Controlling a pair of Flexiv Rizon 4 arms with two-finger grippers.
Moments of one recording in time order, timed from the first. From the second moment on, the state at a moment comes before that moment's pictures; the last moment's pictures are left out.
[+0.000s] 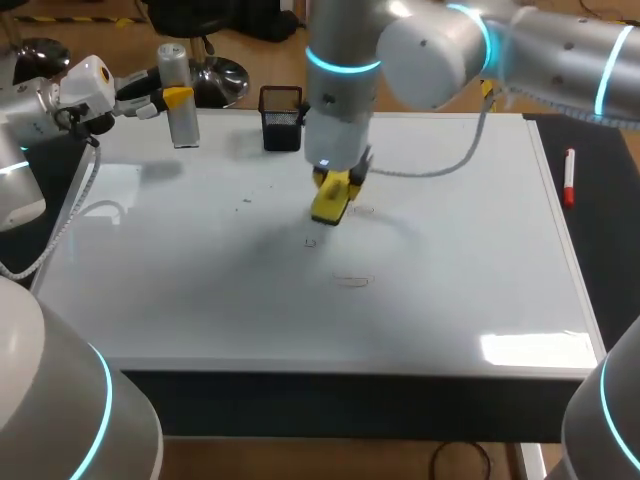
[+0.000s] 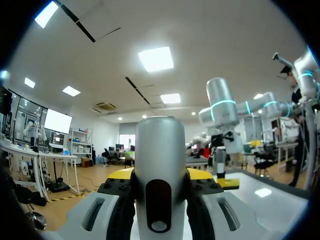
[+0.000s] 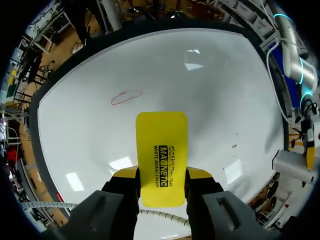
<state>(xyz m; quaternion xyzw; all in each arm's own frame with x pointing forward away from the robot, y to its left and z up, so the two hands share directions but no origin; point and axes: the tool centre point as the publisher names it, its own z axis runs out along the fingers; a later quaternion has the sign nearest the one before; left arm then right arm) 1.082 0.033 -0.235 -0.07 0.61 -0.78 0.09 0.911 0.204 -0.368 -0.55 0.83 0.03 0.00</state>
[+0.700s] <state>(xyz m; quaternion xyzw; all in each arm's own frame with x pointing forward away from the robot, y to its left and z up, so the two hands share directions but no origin) 1.082 0.033 -0.235 -0.07 0.61 -0.78 0.09 0.866 0.271 -0.416 -0.58 0.81 0.02 -0.04</state>
